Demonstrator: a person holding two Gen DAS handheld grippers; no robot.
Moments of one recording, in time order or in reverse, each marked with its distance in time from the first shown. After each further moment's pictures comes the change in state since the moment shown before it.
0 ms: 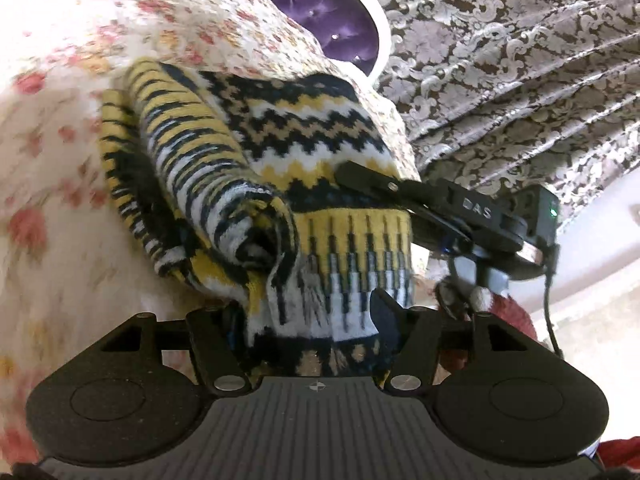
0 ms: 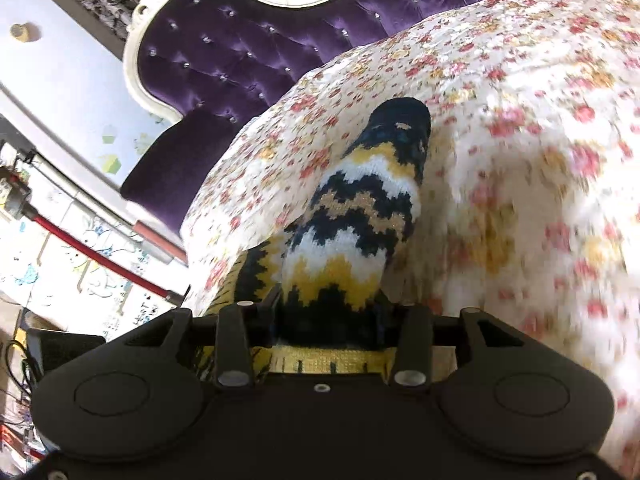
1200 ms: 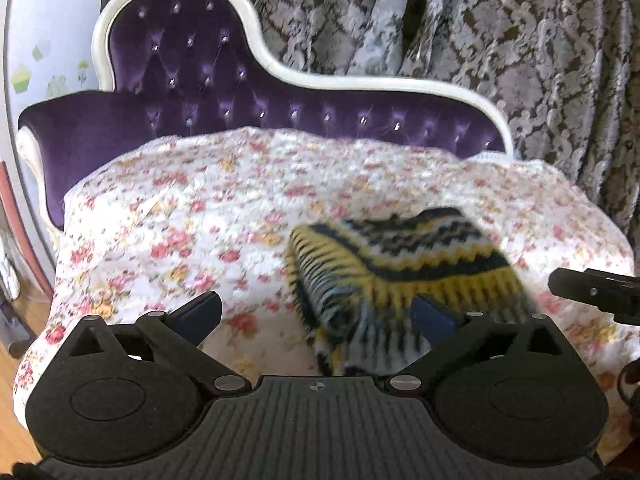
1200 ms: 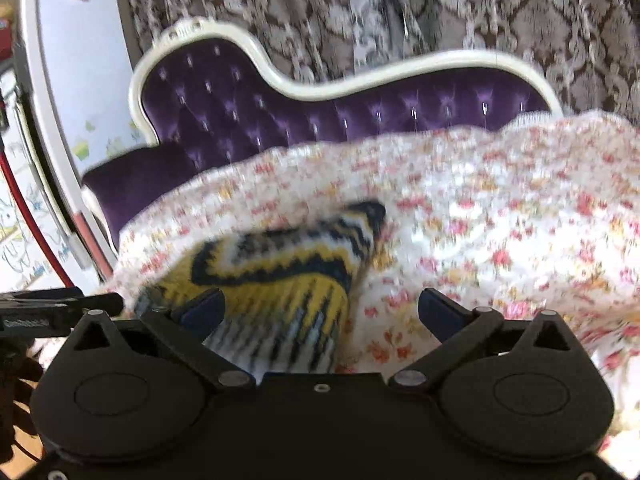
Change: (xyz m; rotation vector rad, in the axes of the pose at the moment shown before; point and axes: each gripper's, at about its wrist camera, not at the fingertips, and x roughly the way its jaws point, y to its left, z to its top) left arm -0.037 -0.089 -0.077 0.392 -0.485 0.749; right arm -0.088 0.035 -0.099 -0.303 -0.394 -0.298
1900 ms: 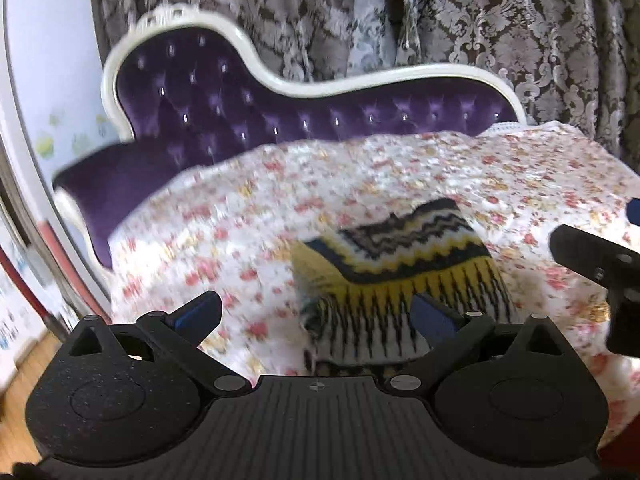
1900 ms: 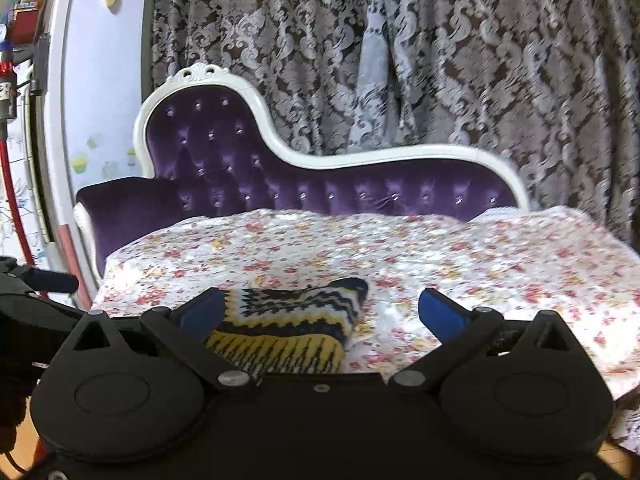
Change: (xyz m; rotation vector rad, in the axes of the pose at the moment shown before) left arm -0.030 -0.066 0.019 0.145 0.052 0.176; right arm -0.058 0.046 0.008 -0.145 -0.149 -0.137
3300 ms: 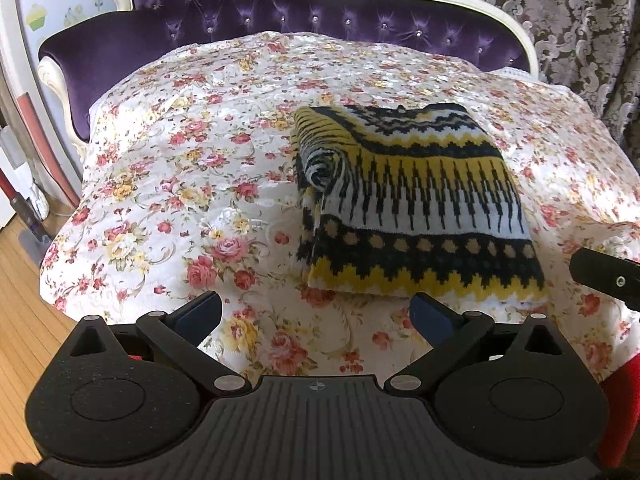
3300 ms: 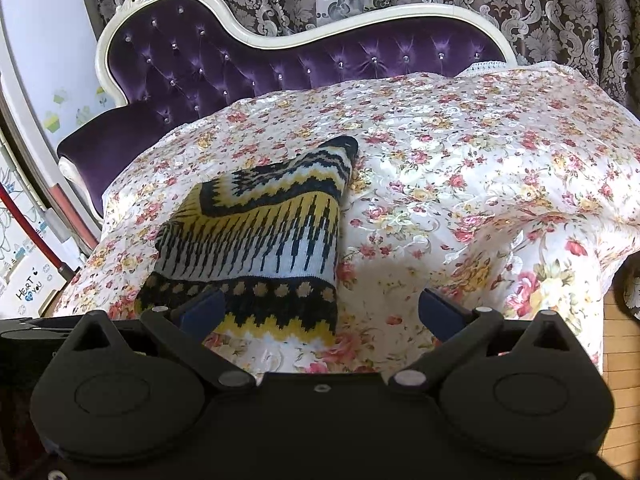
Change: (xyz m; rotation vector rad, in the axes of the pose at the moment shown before) left arm 0.016 0.024 -0.053 -0.159 0.282 -0.096; right arm 0.013 -0.016 -0.025 0.192 0.399 0.021
